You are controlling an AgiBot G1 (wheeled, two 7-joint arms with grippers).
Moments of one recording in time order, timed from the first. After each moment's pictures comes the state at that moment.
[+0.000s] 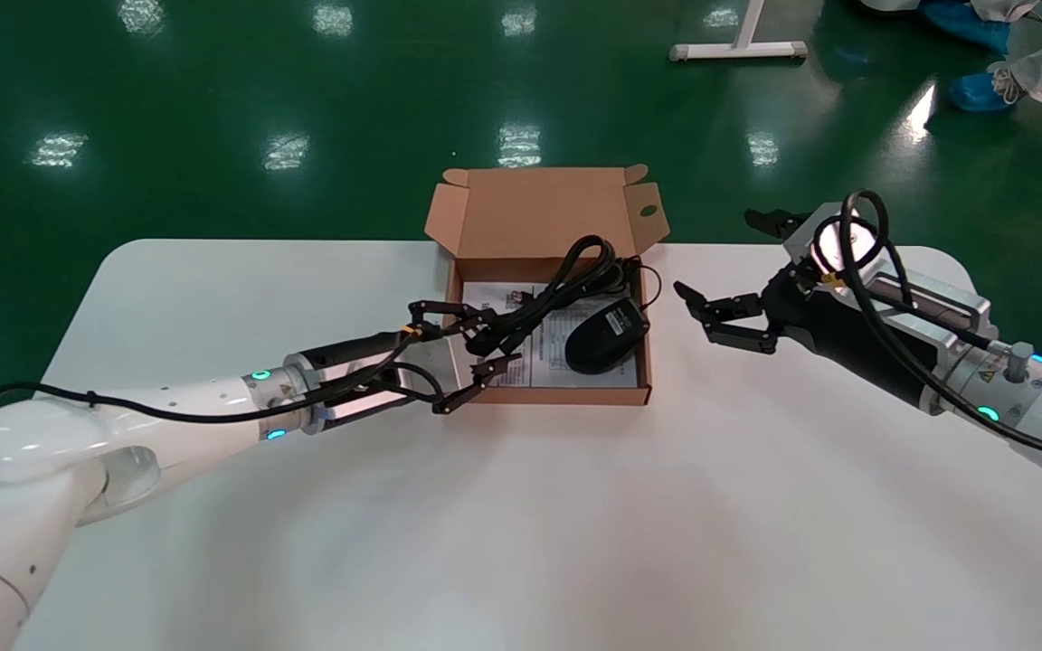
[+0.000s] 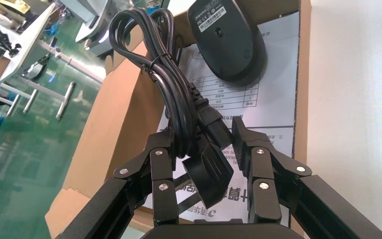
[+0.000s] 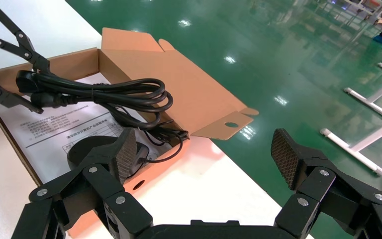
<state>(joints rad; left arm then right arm) -1.27 1.21 0.42 -0.52 1.28 0.94 0.91 1.04 -0.88 -0.35 1.10 -1.22 -0.70 -0.06</state>
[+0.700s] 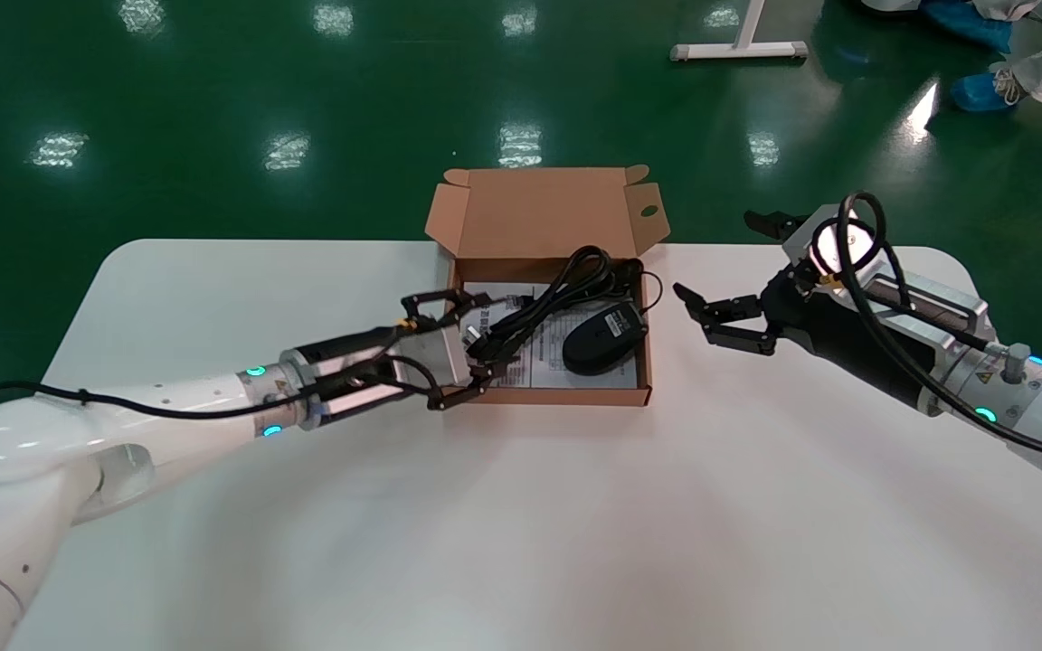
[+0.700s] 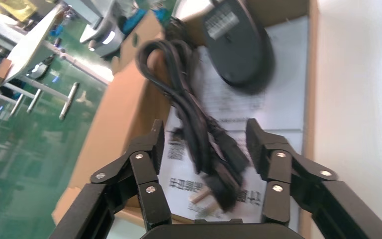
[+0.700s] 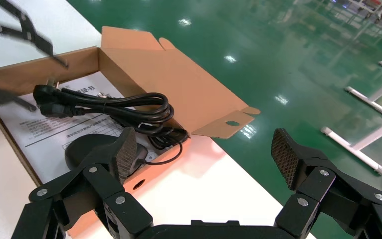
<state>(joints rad) -1.30 1.20 0.38 -0.52 1.23 0.96 0.90 1.04 -0.89 -0.32 1.11 -1.19 -0.66 -0.06</state>
